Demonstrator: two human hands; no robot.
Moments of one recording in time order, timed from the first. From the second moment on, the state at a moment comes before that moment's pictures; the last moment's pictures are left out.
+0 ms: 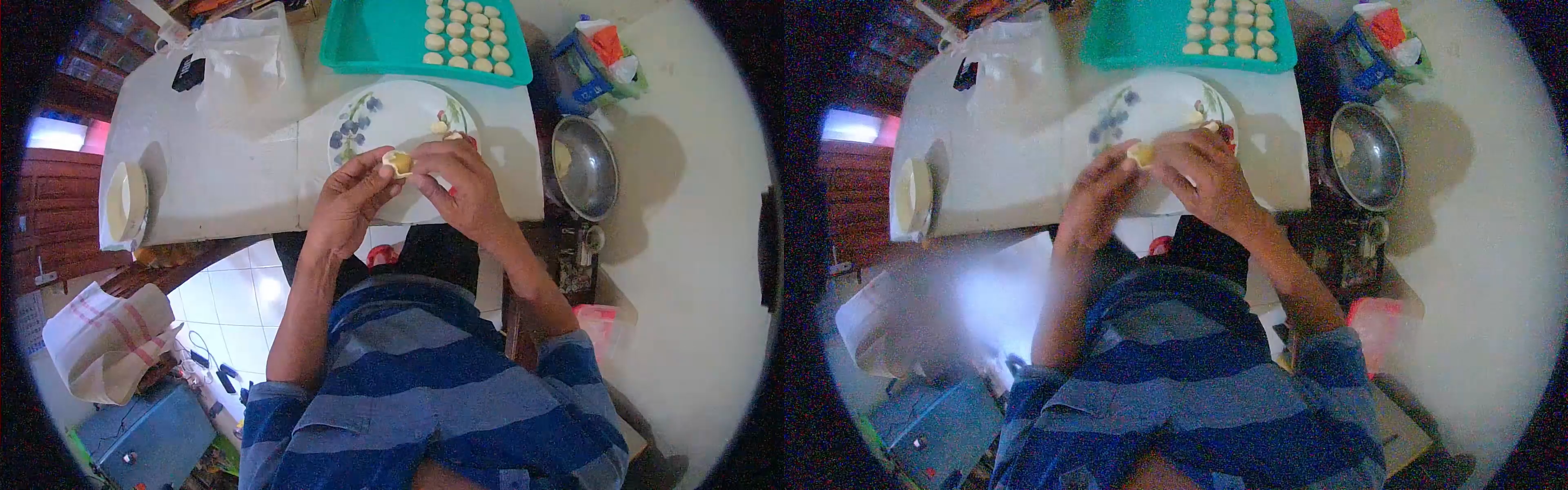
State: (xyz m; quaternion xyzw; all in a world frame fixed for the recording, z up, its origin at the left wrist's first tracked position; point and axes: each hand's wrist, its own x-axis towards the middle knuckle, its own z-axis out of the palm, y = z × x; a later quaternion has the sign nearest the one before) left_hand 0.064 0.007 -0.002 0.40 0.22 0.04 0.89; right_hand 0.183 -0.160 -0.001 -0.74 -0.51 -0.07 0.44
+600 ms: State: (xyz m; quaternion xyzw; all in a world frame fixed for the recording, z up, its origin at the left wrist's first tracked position) left_hand 0.062 0.005 -0.019 0.36 0.22 0.06 0.90; right_hand 0.180 -0.154 0.015 -0.74 -0.49 -0.03 0.46
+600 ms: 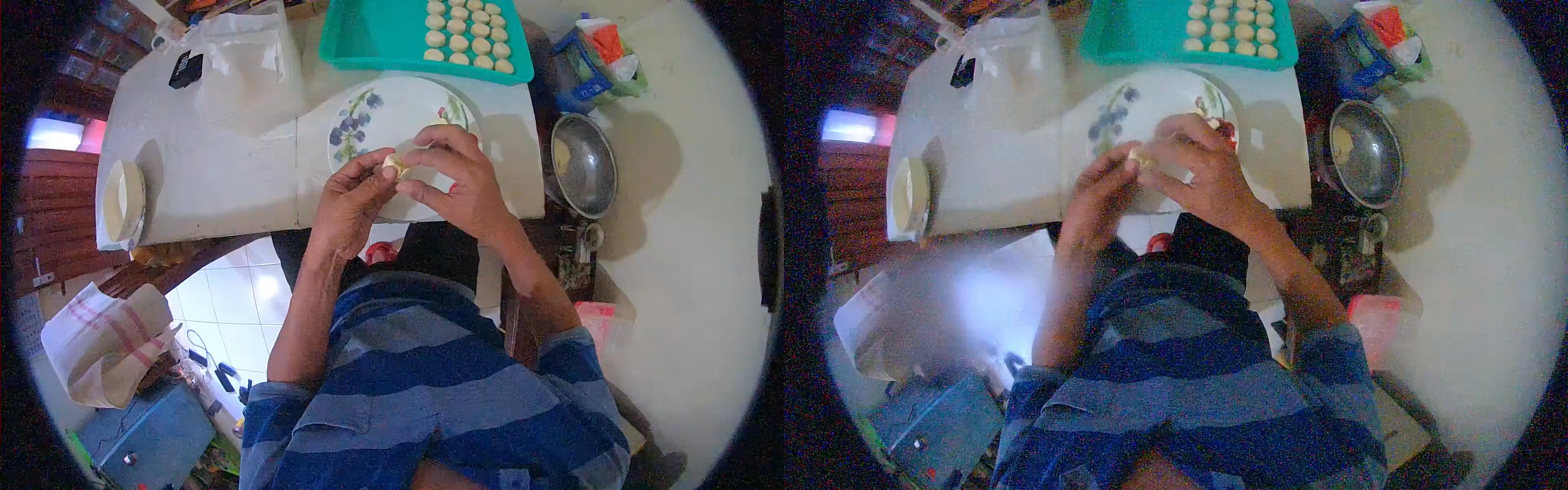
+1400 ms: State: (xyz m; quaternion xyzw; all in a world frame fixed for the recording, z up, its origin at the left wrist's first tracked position) left_hand 0.061 0.000 -0.015 0.30 0.18 0.04 0.93; right_hand 0.188 -0.163 0.007 -0.67 -0.40 0.16 0.61
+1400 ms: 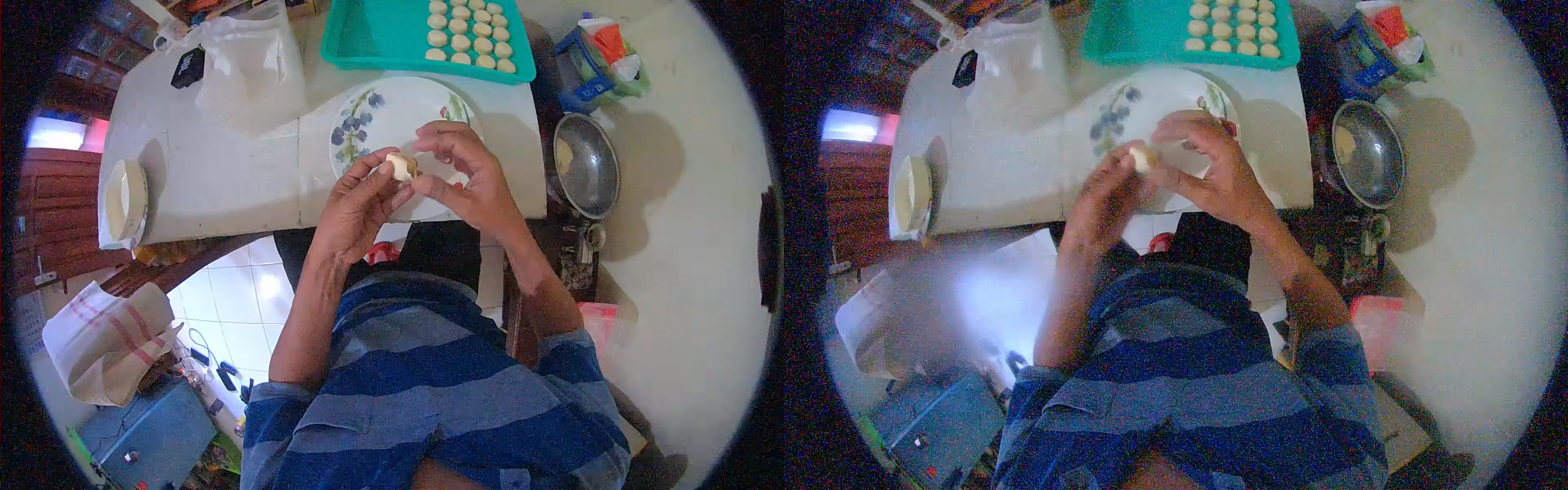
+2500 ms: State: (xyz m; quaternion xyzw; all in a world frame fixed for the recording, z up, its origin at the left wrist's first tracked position) left_hand 0.062 -0.008 -0.001 0.36 0.24 0.05 0.90; right_hand 0.197 -0.171 0.021 -0.72 -0.49 0.08 0.48
